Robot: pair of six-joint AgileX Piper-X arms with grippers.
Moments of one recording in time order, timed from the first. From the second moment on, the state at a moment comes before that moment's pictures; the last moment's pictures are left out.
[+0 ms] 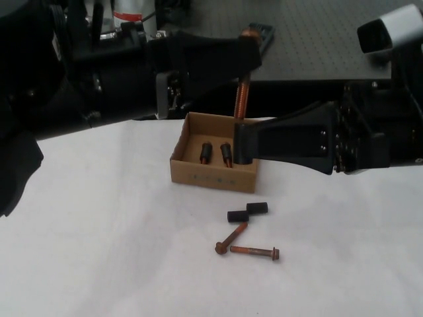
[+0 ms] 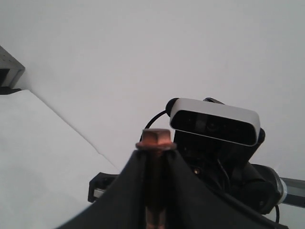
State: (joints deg) left arm -28.6 73.7 -47.3 -37.5 46.5 -43.9; right arm 32.8 69.0 -42.6 -9.7 -58.8 22.2
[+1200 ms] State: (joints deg) left arm -28.6 73.7 -47.3 -38.4 45.9 -46.9; right arm 32.8 69.2 -42.6 -14.9 -59.3 26.3
